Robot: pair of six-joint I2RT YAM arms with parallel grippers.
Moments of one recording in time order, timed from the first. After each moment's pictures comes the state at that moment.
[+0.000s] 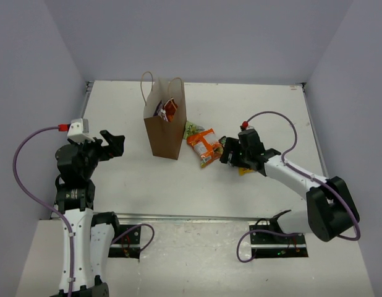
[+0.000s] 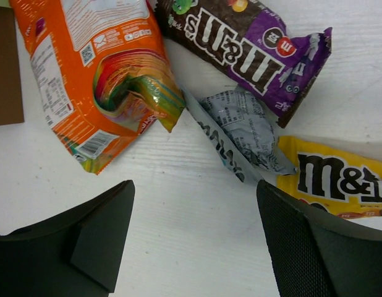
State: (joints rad) left arm 0.18 0.56 0.70 -0.35 0.31 -0.31; right arm 0.46 1.34 0.72 -0.25 0.02 0.61
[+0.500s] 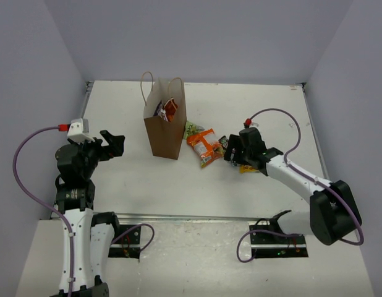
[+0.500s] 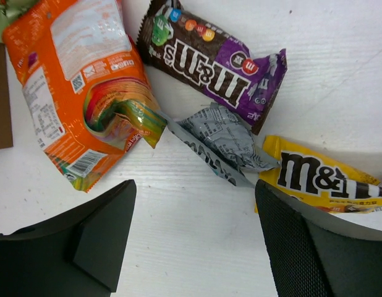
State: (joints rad) left arm 0.18 0.56 0.70 -0.35 0.31 -0.31; right arm 0.46 1.33 0.75 -0.29 0.12 0.59
